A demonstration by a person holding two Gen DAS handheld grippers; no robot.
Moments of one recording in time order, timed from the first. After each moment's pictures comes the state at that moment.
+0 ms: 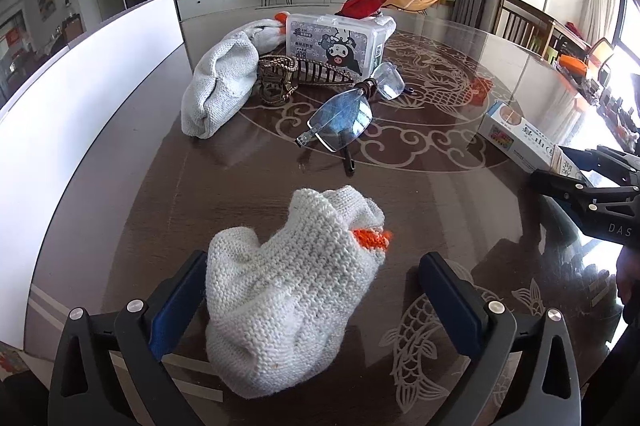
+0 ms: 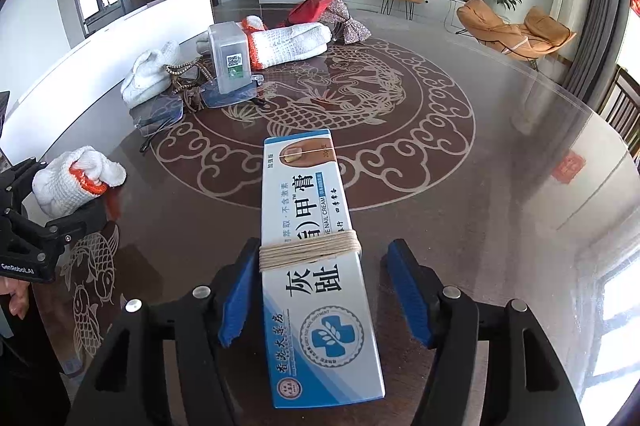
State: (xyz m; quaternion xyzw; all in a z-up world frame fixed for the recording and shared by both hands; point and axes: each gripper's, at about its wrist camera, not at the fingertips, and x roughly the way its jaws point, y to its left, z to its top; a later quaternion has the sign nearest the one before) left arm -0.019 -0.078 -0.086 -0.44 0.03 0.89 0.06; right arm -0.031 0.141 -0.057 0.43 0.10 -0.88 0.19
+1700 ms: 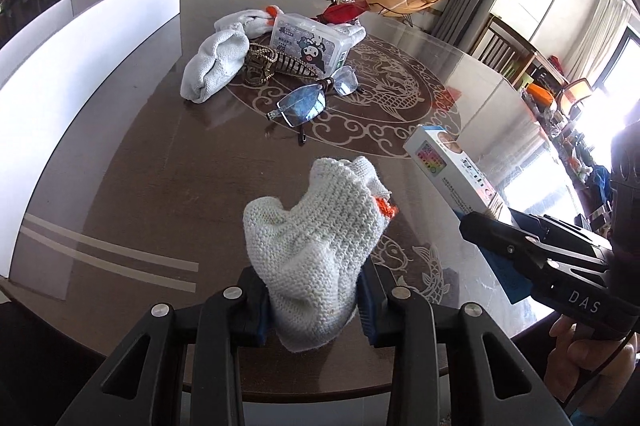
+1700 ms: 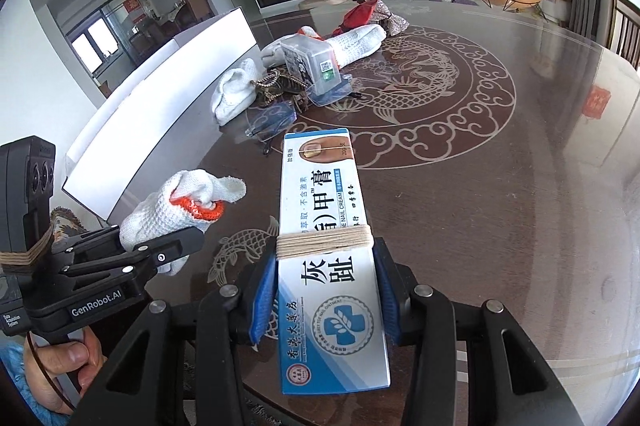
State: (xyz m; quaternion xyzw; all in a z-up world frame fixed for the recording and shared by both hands) left arm 0.037 -0.090 -0.038 -0.48 -0.07 0.87 0.12; right arm 0.044 0.095 -0.015 0.47 -0.03 -0.85 0.22
